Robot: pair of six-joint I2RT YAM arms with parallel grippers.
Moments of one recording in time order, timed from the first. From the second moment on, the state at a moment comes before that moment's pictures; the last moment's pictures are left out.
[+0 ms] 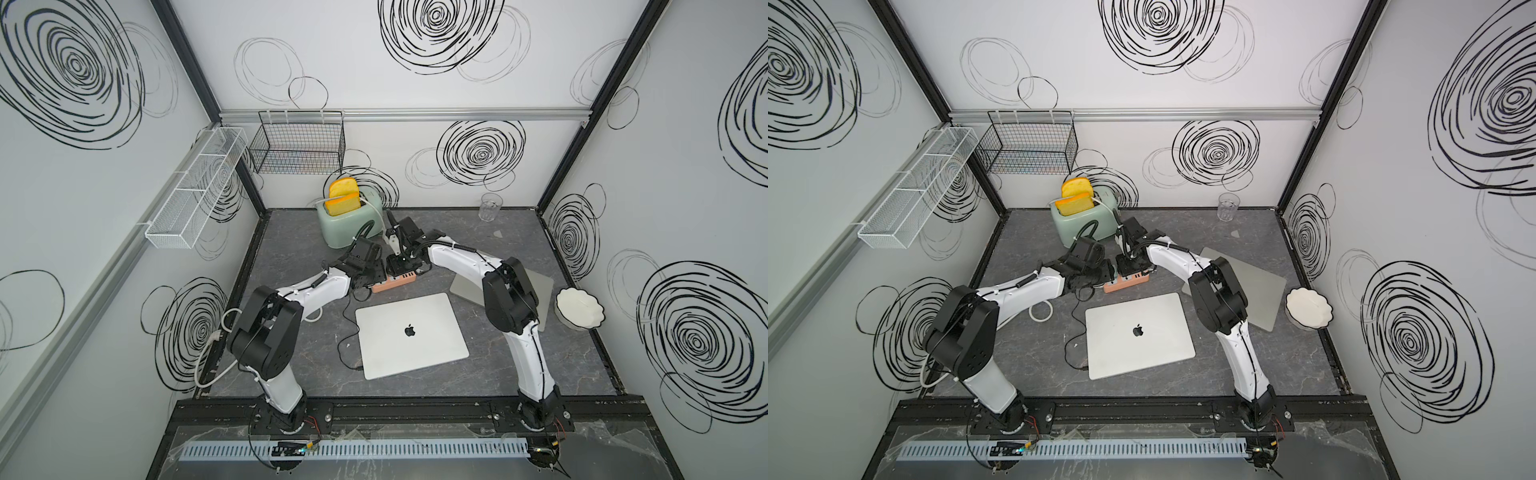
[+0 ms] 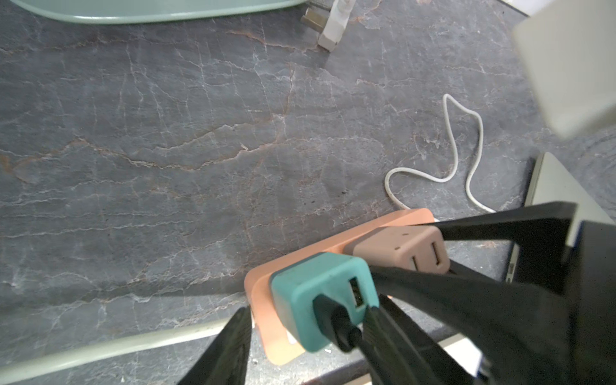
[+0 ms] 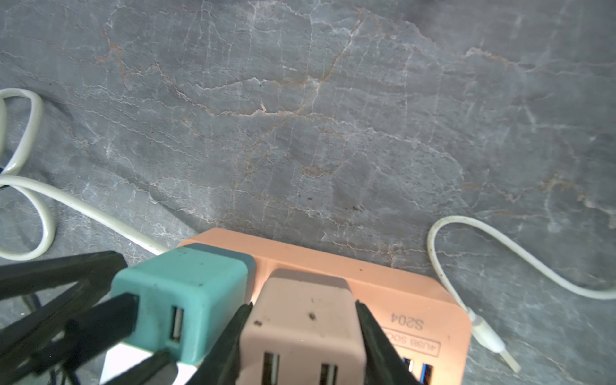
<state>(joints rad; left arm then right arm) -0.46 1.72 1.08 -0.26 -0.07 -0.65 0.67 2.22 1.84 -0.70 -0.15 0.25</state>
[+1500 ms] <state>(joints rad) -0.49 1.75 0.90 -0.06 -0.09 -0.67 0.69 2.28 1.98 -0.87 -0.12 0.27</state>
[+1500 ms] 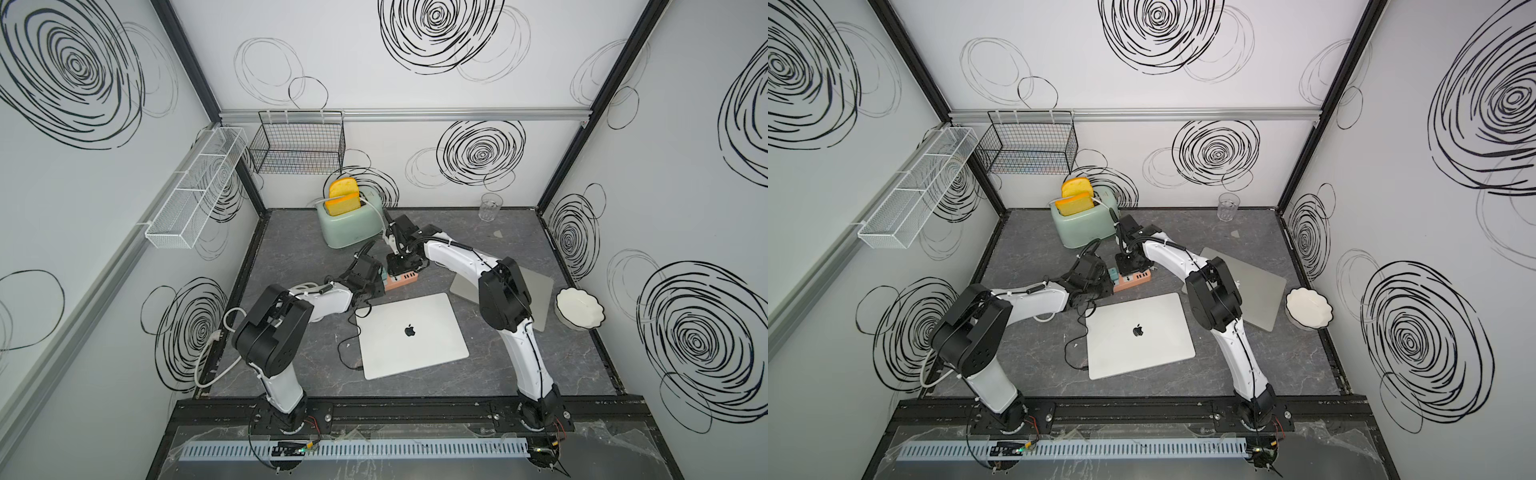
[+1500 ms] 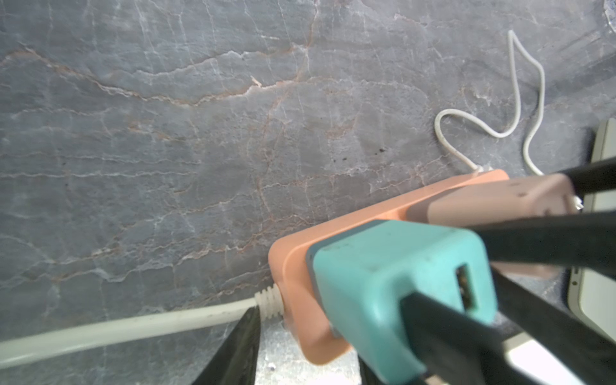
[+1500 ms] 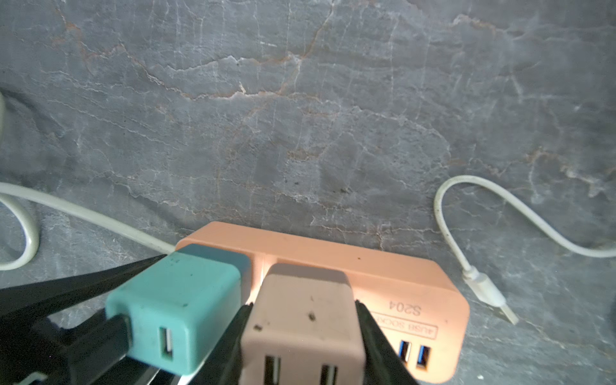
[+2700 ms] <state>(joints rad) -0.55 1.80 0.85 0.13 -0.19 -0.66 0.67 2.36 2.14 -1.00 -0.12 0.24</state>
